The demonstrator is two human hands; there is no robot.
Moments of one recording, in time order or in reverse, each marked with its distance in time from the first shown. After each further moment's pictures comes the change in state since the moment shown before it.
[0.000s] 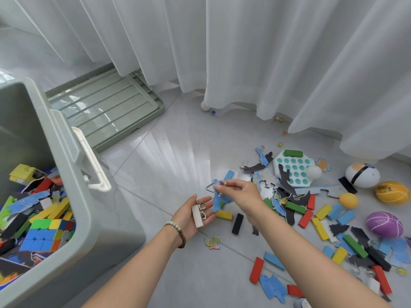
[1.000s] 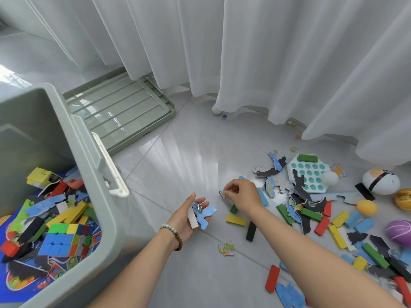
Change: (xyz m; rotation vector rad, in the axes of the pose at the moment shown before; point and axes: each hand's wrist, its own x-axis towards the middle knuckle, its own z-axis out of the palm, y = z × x) left_hand 0.000 0.026 -0.035 0.058 0.067 0.107; right_hand 0.043 0.014 0.025 -0.658 0.060 -0.232
